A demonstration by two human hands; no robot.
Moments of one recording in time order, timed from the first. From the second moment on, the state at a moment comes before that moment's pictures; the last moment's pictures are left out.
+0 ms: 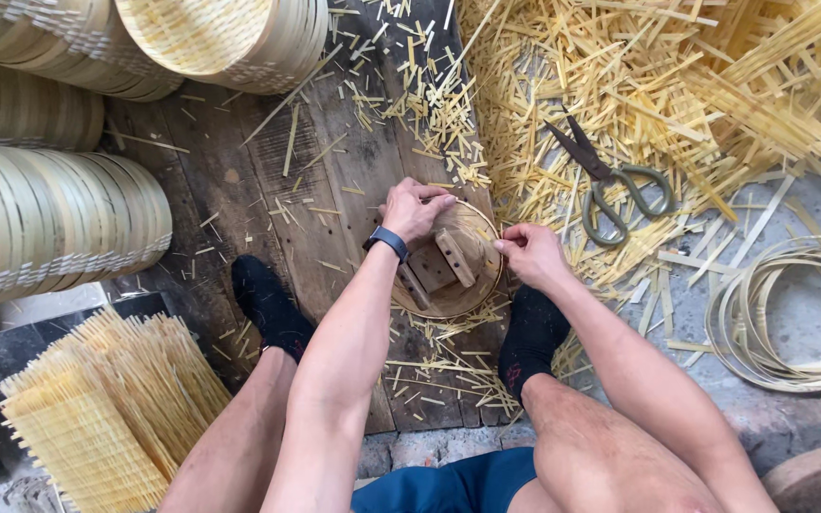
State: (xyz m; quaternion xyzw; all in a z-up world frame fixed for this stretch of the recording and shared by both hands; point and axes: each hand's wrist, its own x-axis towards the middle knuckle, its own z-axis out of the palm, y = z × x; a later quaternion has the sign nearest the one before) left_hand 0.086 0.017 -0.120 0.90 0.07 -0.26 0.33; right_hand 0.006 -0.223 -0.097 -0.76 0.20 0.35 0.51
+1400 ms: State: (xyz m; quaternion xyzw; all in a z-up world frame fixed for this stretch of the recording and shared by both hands) left_hand -0.046 0.086 -0.105 0.44 0.47 -0.17 0.75; right_hand -0.029 -0.230 -0.067 -0.48 0.27 0.33 0.77
